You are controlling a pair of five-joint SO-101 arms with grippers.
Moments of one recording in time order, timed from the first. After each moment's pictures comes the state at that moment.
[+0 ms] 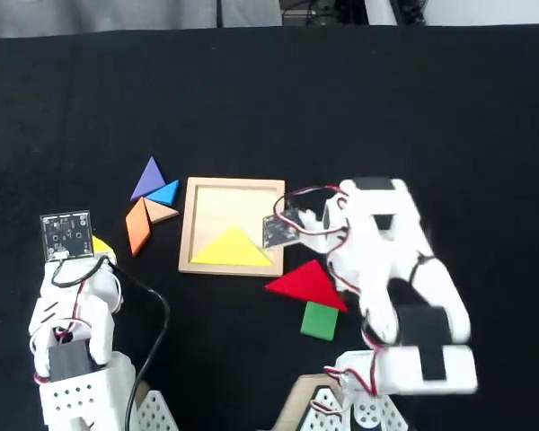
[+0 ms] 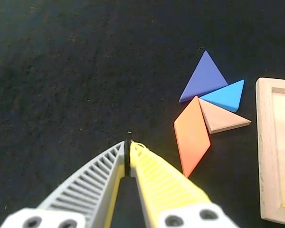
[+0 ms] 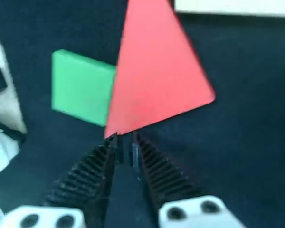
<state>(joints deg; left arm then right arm) -18.6 -101.3 96.5 48.0 -8.0 -1.1 -2.3 38.4 76.8 86.5</state>
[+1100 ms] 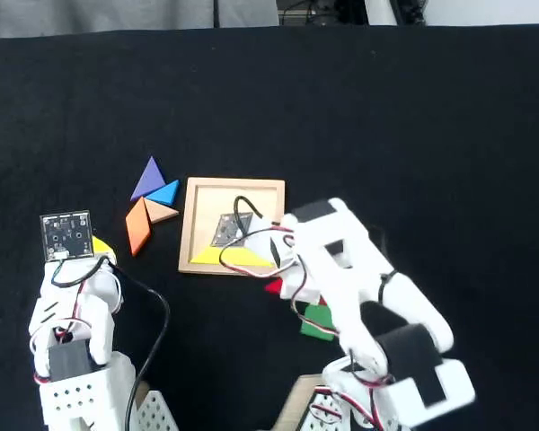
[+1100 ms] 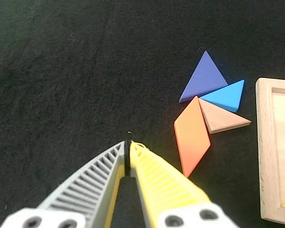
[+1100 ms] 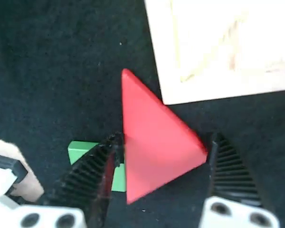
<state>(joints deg) -18.6 -101.3 96.5 48.0 -8.0 -20.3 -8.5 46.4 67.3 54.5</state>
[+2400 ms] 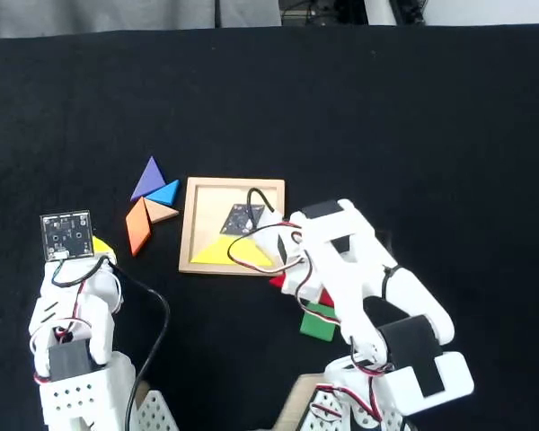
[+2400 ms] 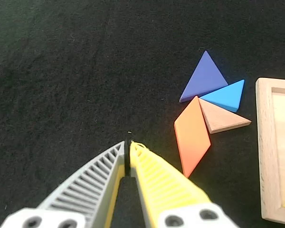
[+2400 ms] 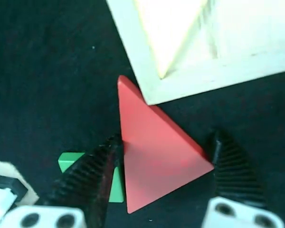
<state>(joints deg) -18.6 -101.3 96.5 48.0 -8.0 -15.9 -4.3 47.4 62.6 50.5</state>
